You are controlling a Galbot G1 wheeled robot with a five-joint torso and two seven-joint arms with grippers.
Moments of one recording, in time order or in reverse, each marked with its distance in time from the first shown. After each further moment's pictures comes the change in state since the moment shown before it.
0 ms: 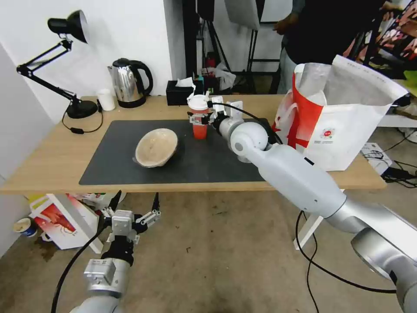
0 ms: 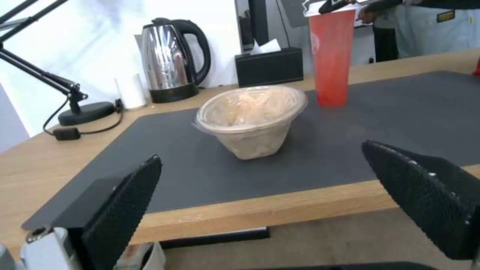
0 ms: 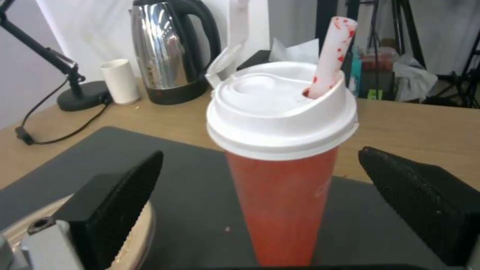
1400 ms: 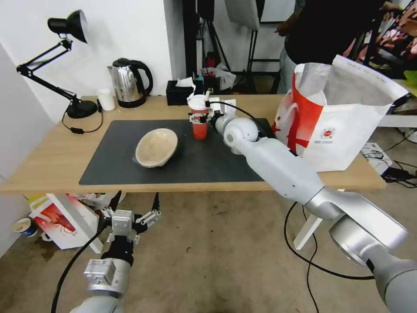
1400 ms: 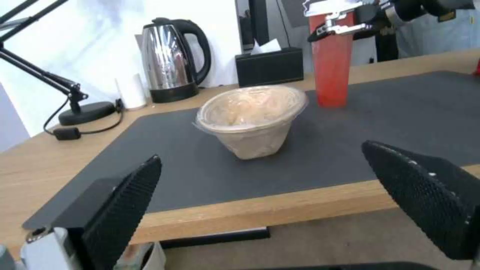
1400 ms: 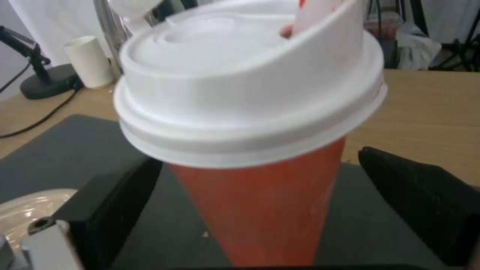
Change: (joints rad) left arm 0.000 0.000 0.000 0.000 0.000 0.000 0.000; right arm 0.046 0.117 0.013 -0.252 -0.025 -0.008 -0.087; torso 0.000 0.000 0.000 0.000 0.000
